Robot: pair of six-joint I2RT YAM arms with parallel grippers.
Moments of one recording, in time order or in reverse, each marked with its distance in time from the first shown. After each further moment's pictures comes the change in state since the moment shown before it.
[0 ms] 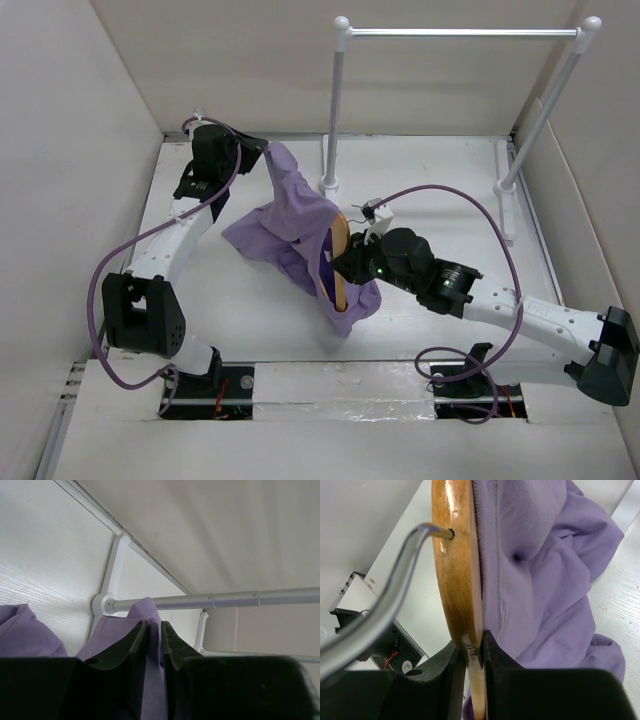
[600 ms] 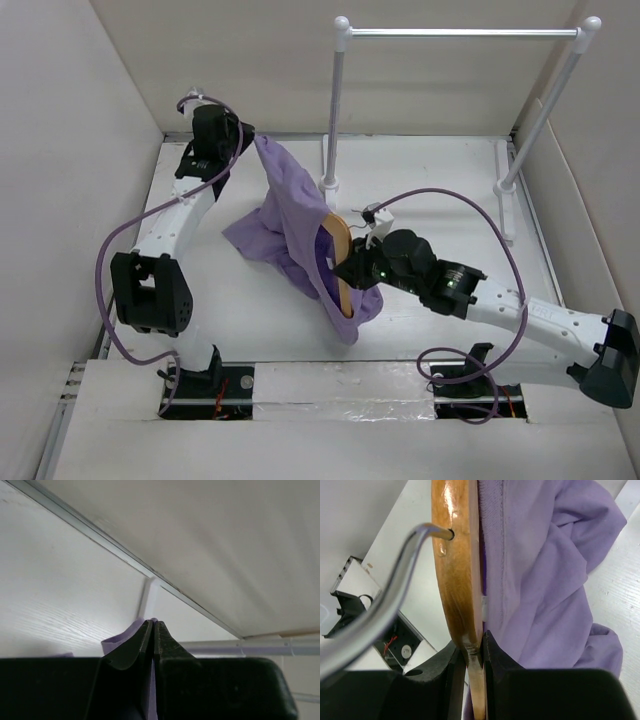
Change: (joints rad) left arm 0.019 0.129 0.180 -0.051 -0.121 0.167; right arm 0.000 -0.017 0.000 -0.068 -0.042 0.003
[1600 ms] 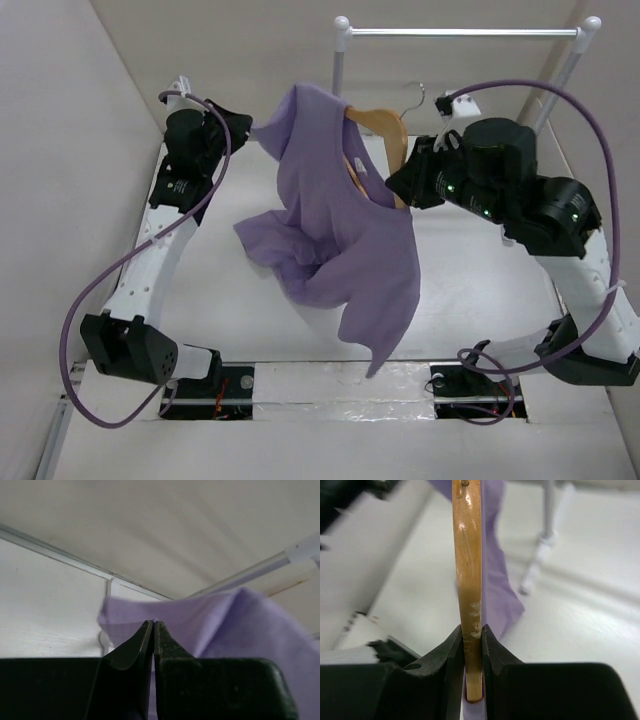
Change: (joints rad) left arm -0.029 -0.259 -0.018 -0.032 0.071 0.118; right arm -0.150 0.253 1.261 -0.921 0.151 -0.123
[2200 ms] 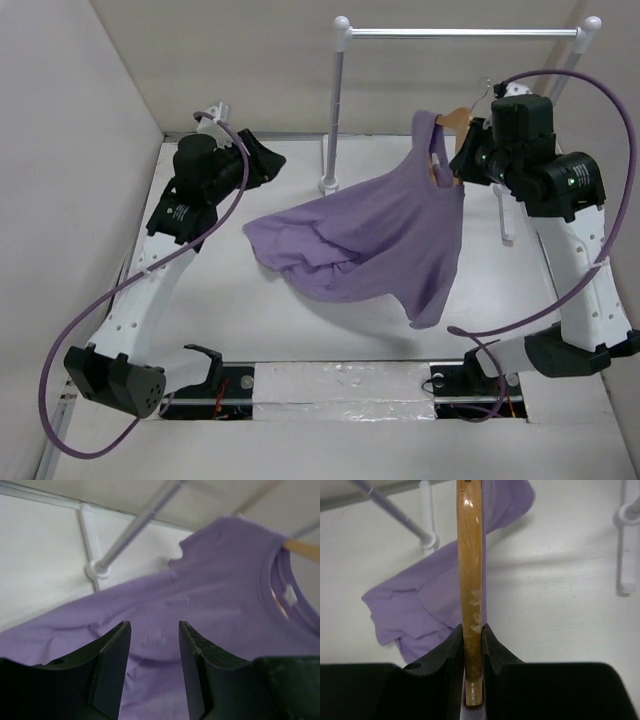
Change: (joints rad) left arm -0.101 -0.165 -0.116 -0.195 0.177 0.150; right arm -0.462 0.019 -0.110 -0.123 0.028 0.002
